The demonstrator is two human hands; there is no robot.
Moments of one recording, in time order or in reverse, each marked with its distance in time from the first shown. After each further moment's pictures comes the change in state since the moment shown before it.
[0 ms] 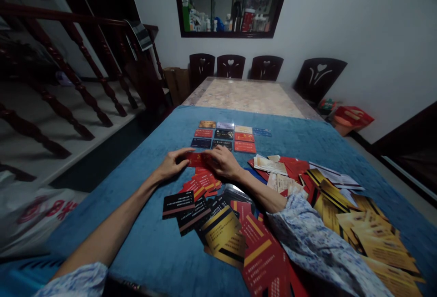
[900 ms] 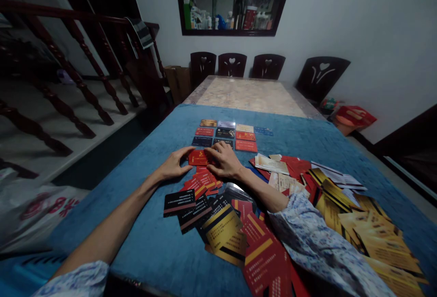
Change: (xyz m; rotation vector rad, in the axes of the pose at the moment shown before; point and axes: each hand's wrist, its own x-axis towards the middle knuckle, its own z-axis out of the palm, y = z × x) left_hand -0.002 -0.007 0.000 0.134 -0.070 0.090; right_hand 0.001 -0.005 -0.009 -0.068 -0.078 0.059
